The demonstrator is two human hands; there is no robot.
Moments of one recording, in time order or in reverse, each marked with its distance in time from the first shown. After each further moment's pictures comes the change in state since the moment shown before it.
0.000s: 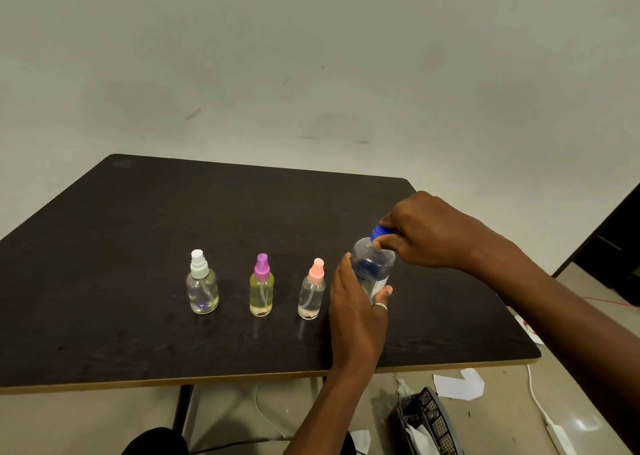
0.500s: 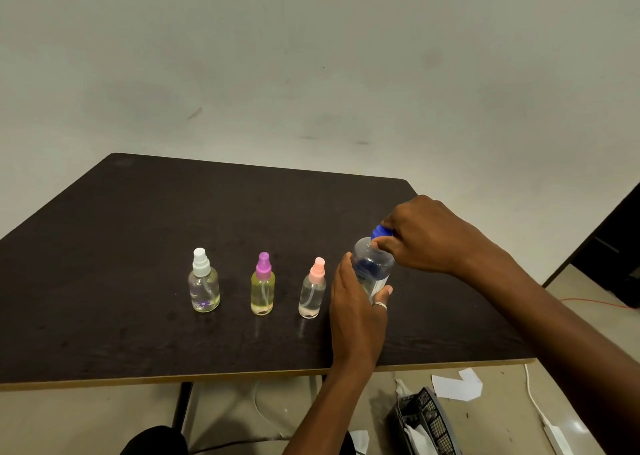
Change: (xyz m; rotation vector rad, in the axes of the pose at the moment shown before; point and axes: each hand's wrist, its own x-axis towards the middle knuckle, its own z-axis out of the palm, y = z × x) left_hand -0.002 -0.005 0.001 -0.022 -0.001 0.008; right_hand 0.002 0.001 0.014 -0.015 0.095 0.088
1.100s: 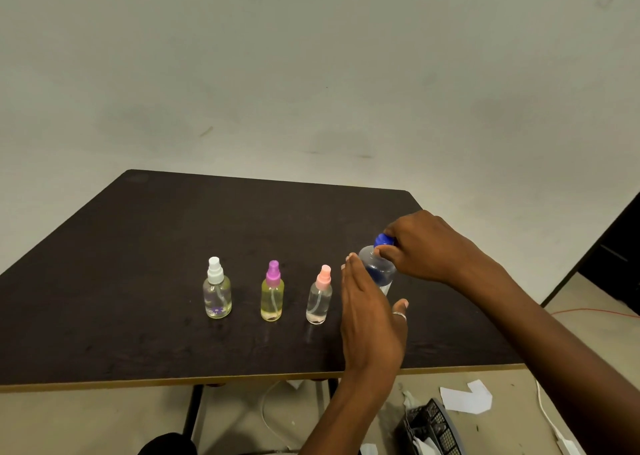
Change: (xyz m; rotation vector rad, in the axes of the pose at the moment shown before) left_hand -0.014 0.041 -0.016 0.204 -0.065 0.005; right_hand -0.005 -0.004 0.005 0.020 0.008 0.064
